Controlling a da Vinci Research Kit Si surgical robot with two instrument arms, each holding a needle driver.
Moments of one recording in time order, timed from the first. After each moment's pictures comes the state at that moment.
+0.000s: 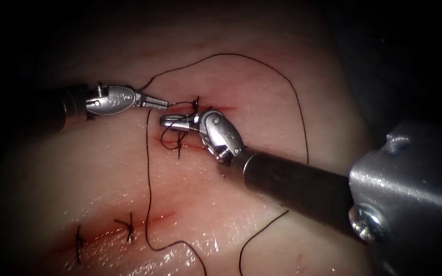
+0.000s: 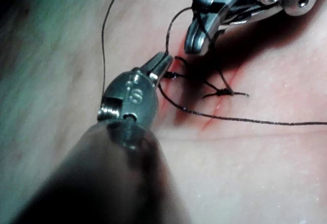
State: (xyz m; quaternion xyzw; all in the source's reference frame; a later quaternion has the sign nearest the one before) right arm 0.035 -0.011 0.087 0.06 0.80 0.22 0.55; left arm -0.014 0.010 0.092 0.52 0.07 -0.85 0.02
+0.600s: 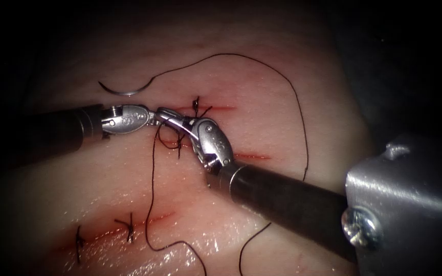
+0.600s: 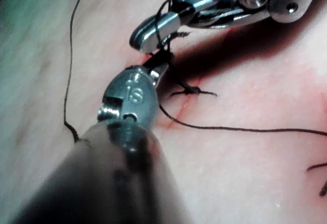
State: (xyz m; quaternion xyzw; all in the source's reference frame) right arm 0.035 -0.013 0.085 -0.04 0.70 0.47 0.54; left arm -0.016 0.006 0.094 0.55 0.09 -0.83 0.00
